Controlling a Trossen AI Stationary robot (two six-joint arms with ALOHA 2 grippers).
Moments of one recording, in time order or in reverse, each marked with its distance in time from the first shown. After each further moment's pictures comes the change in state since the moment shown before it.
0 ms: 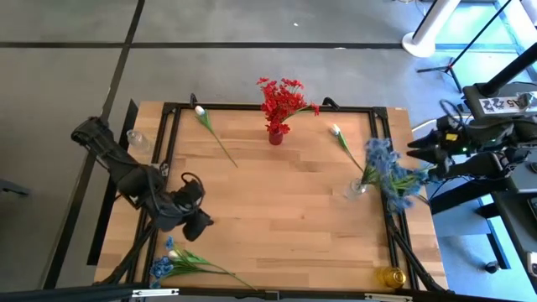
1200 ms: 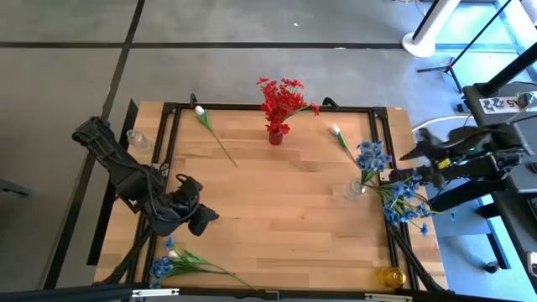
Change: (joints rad) left arm -0.037 0.014 0.000 0.027 -0.194 -0.172; right arm 0.000 -0.083 -0.173 -0.002 -0.157 -0.572
